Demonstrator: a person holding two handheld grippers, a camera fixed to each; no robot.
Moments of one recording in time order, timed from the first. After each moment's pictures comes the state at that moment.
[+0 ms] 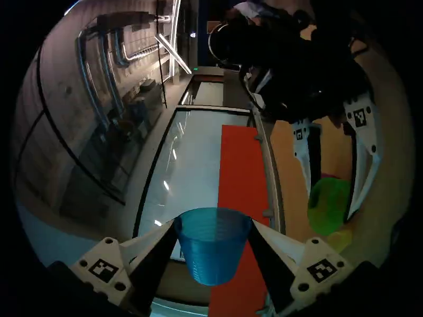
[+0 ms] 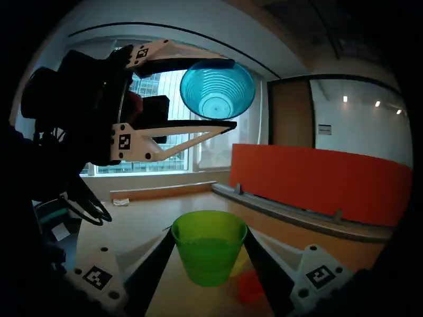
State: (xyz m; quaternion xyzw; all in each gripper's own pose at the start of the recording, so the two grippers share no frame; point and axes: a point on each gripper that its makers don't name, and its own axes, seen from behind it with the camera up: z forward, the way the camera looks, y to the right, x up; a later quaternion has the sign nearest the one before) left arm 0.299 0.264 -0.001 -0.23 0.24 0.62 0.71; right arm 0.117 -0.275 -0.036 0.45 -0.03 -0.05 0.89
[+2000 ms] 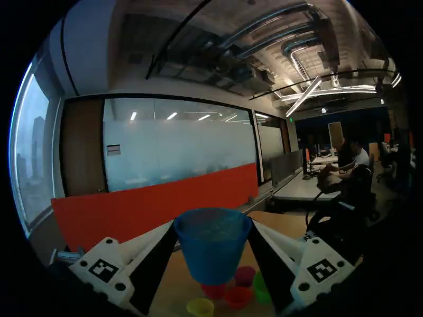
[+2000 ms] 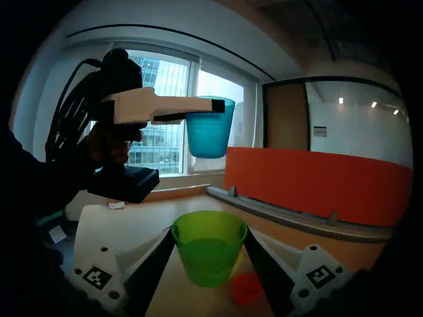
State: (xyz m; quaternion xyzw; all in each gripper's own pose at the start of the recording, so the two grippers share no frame) left arm 0.280 0.218 0.040 -0.33 0.04 0.05 0.94; right arm 0.123 -0.269 -0.031 0.44 -0.03 -0.04 0.90
